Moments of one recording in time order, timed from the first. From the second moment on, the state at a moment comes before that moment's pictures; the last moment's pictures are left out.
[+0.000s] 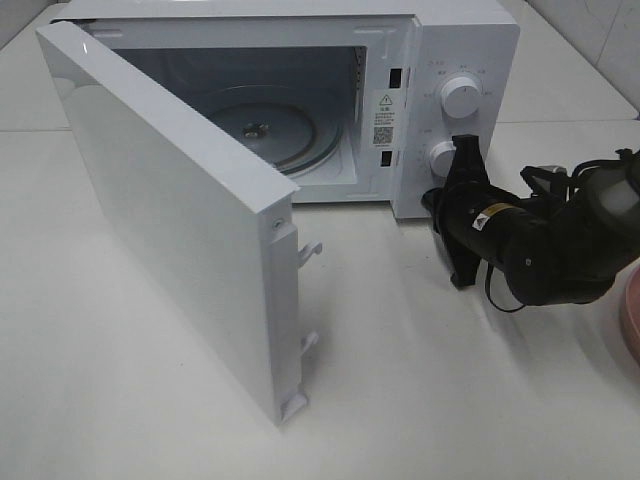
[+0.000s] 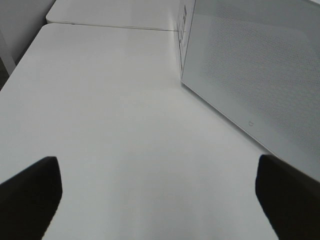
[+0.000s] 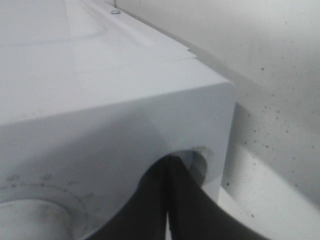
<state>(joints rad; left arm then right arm) 0.10 0.00 -0.50 -0.14 1.04 0.06 0.35 2.15 -0.79 0.17 -0.95 1.50</state>
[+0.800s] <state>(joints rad) 0.10 0.00 -0.50 -0.14 1.04 0.06 0.47 2.00 -0.58 0.19 -0.99 1.58</state>
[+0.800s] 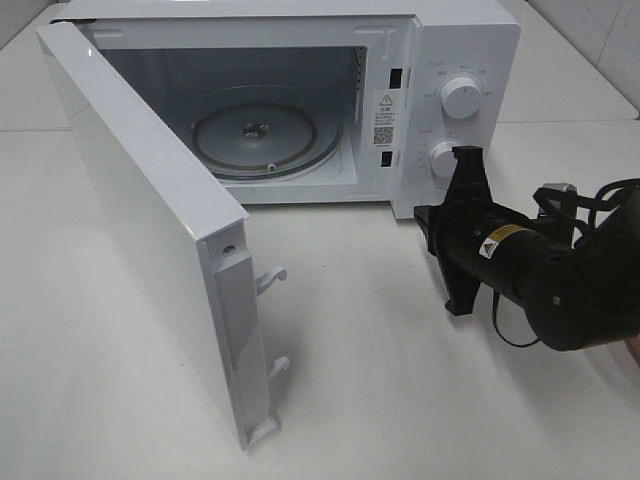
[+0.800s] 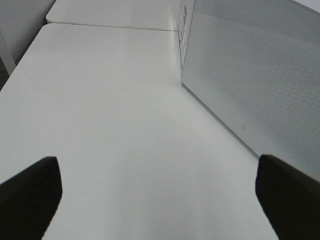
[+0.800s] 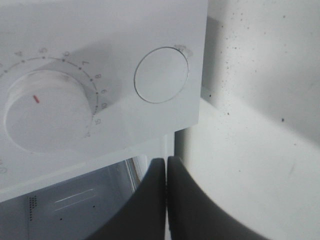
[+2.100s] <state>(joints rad) 0.10 0.00 -0.50 -0.14 1.04 0.06 0.47 1.32 -0.58 0.11 0.25 0.44</state>
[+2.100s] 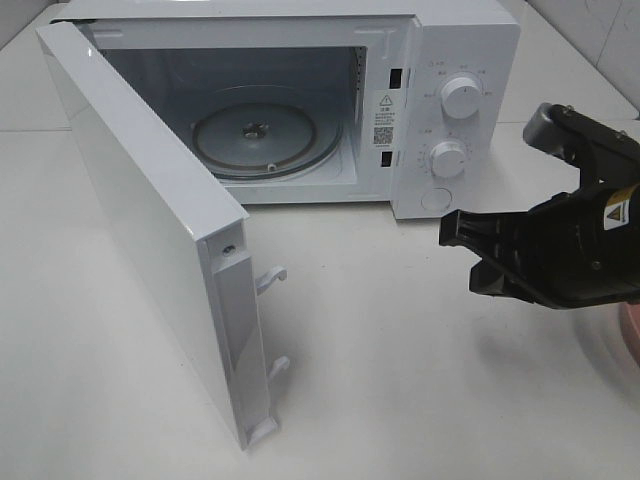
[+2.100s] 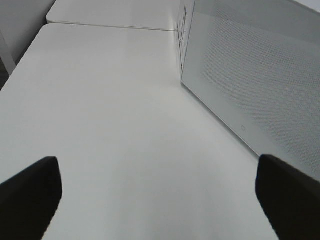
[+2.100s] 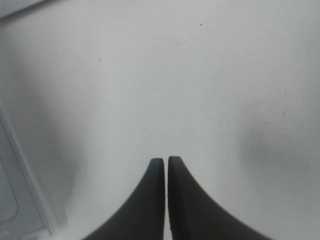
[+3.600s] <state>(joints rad) 0.10 0.00 -0.50 -0.14 1.04 0.06 0.09 1.32 -0.74 -0.21 0.77 0.09</state>
